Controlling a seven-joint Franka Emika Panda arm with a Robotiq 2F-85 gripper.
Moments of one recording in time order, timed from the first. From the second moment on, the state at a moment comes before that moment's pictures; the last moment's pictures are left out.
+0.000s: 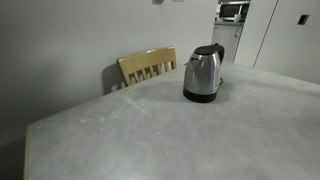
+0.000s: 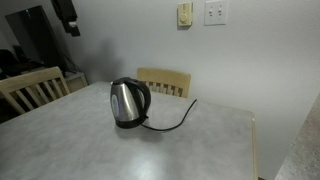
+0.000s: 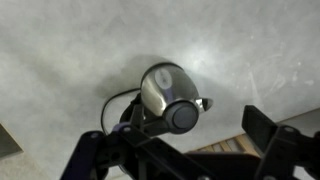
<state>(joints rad) -0.03 -0.15 -0.02 -1.94 0.07 1.89 0.26</state>
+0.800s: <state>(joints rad) -0.03 -0.08 -0.07 -2.00 0.24 2.40 0.05</state>
